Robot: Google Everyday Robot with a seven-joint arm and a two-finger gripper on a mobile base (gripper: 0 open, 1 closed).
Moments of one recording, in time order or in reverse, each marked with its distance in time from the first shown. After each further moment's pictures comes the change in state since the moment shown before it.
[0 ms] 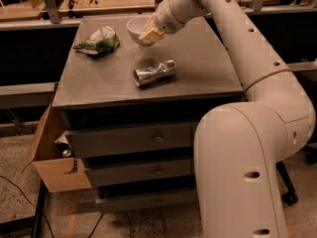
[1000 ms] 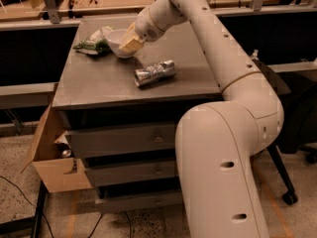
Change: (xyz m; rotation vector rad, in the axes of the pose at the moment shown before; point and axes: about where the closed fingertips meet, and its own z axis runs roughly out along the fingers) arm -0.036 0.031 0.058 -0.143 -0.080 -0.018
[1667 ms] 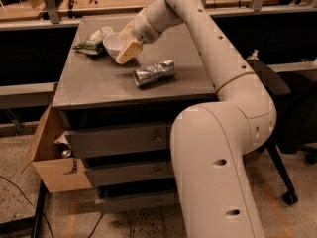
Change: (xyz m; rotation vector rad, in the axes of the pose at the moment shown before) arm -0.001 0.004 0.011 -0.031 -0.008 -0.004
